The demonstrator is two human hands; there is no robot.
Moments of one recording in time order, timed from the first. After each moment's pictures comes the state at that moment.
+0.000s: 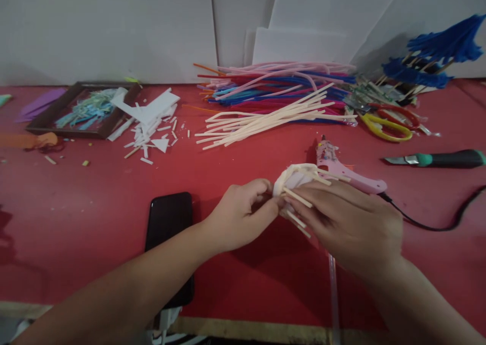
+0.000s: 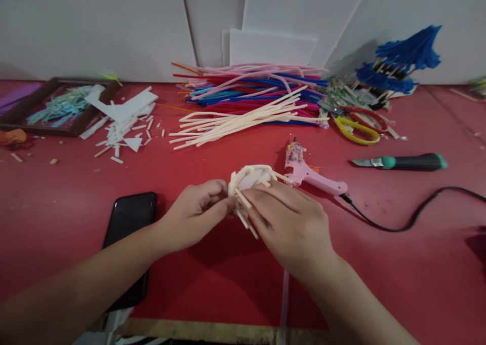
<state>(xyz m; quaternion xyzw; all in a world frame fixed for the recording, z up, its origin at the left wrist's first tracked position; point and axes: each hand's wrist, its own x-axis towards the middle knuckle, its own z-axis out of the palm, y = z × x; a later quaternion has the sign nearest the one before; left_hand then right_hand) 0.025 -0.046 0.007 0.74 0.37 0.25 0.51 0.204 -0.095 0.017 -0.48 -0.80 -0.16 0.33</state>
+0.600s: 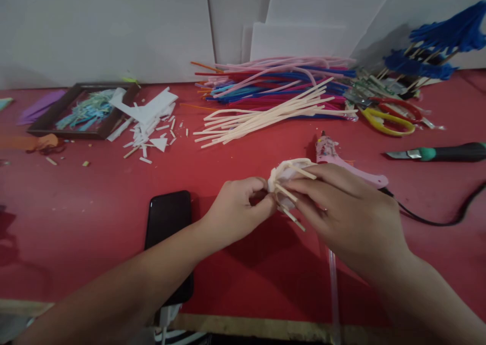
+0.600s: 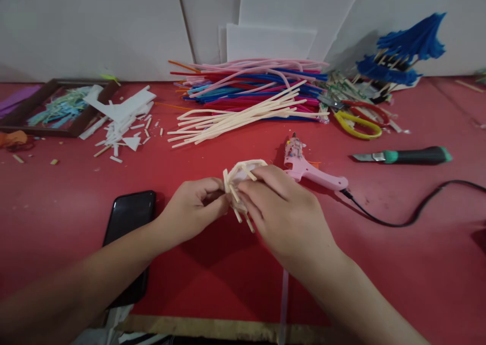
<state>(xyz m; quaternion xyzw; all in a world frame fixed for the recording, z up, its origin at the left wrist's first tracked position) 0.030 -0.045 0.009 0.72 0.39 0.26 0.50 0.200 -0.092 0.025 -0.48 -0.81 -0.16 0.31</state>
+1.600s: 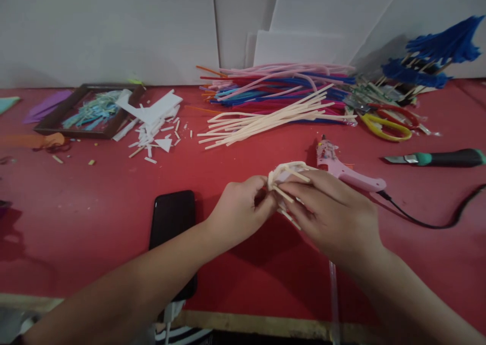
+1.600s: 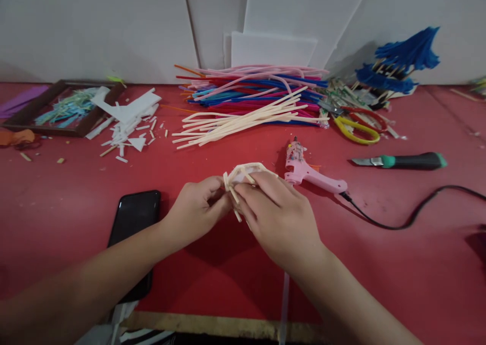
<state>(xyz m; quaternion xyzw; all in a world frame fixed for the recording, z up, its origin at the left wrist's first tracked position) 0.029 -0.048 0.007 0.77 0.42 0.27 0.39 0.191 -0.091 0.011 -0.48 -0.79 -0.16 0.35</state>
